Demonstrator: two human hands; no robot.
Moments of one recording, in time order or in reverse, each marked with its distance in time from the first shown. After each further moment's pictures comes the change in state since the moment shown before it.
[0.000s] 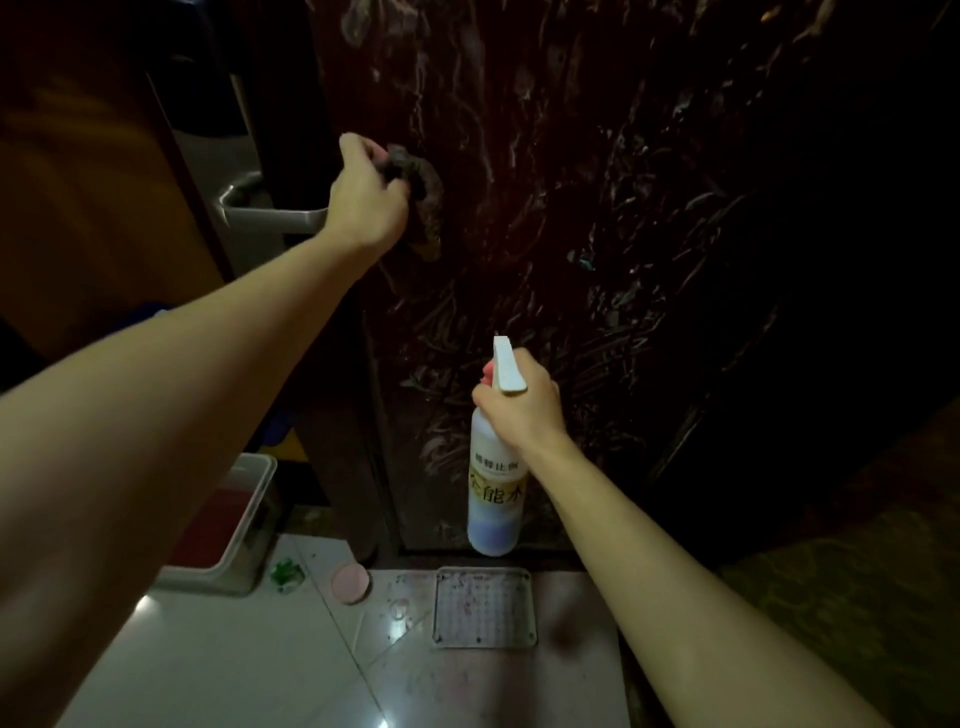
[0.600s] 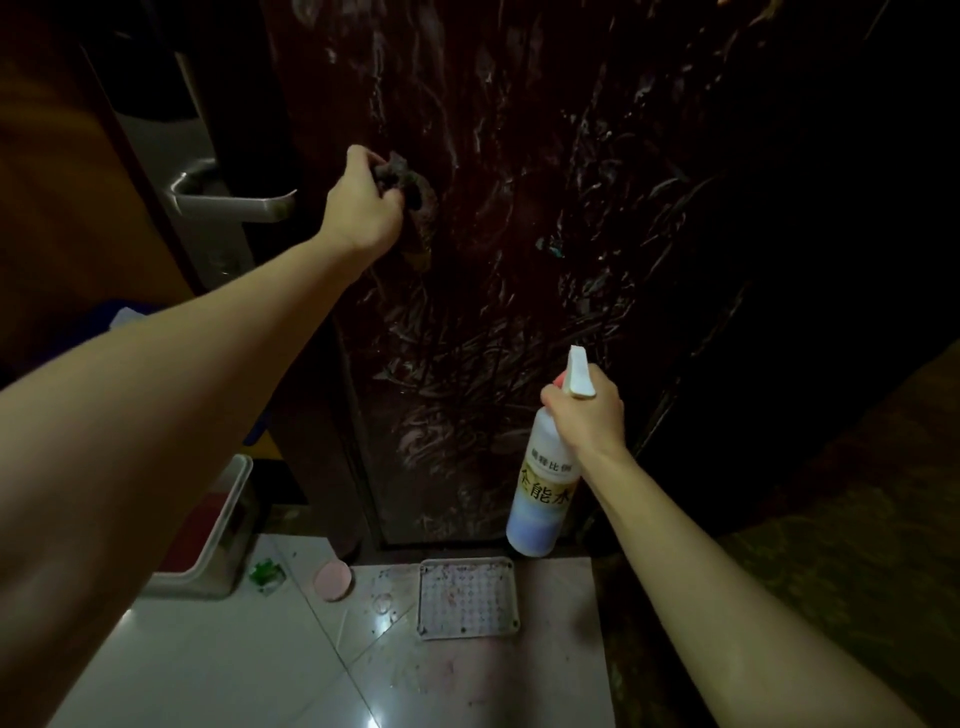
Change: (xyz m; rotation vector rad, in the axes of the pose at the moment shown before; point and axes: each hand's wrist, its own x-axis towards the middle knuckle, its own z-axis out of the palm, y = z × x) left_hand -0.007 0.001 0.027 0.034 -0.081 -0.026; right_hand -0.002 0.056 -0.058 0.045 0.243 0.204
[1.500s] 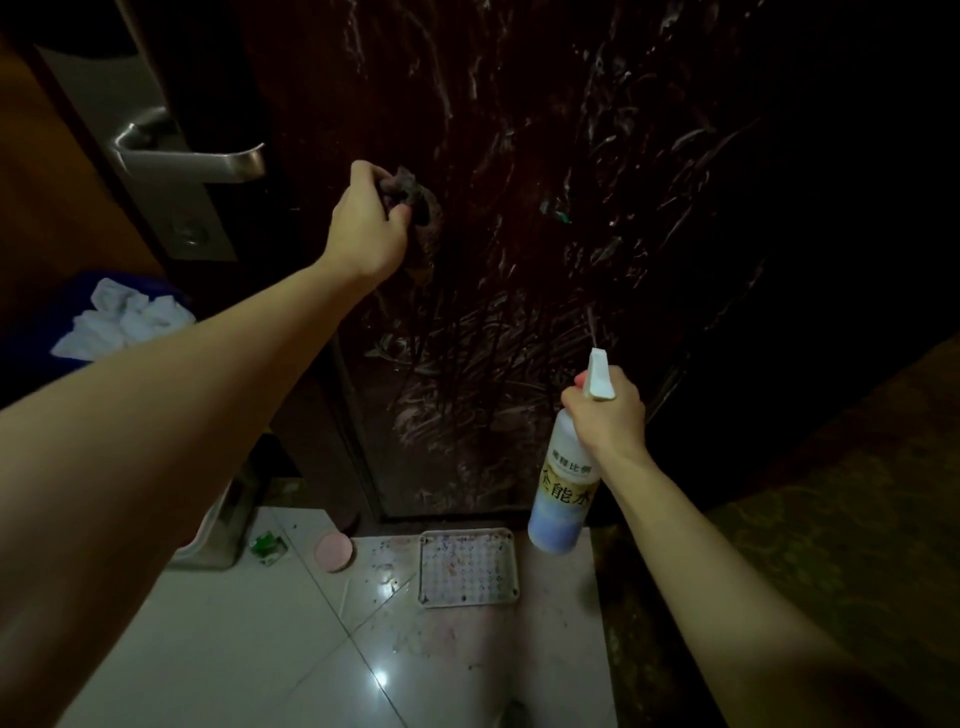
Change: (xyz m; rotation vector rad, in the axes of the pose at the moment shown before) left_hand -0.018 -0.029 0.036 0.006 -0.071 0.017; right_hand 0.020 0.043 -0.002 -0.098 0.035 0.085
